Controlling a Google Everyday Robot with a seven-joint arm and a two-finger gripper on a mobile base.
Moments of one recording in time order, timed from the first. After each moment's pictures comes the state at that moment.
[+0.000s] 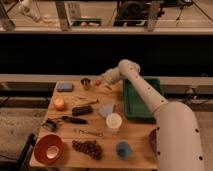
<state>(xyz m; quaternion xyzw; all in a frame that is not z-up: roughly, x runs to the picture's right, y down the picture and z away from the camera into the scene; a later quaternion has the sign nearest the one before) -0.030 -0.054 0.945 -0.12 -0.36 0.00 0.92</state>
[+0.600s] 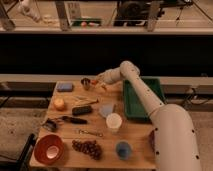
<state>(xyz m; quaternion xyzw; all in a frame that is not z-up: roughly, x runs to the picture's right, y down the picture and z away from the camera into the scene) -0.048 -0.059 0.939 -0.11 -0.42 0.03 0.90</state>
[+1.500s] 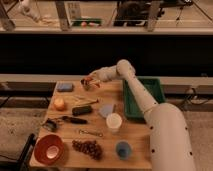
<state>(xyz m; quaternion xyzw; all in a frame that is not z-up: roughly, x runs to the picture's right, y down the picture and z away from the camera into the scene) -0.093 -0.081 0.926 -0.08 -0.48 0.02 0.87</state>
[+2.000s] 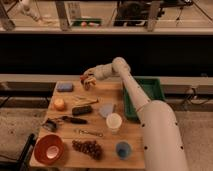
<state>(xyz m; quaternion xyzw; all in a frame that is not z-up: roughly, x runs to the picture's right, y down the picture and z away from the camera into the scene) -0.120 -0.093 0.923 -0.08 -0.49 0.00 0.87</state>
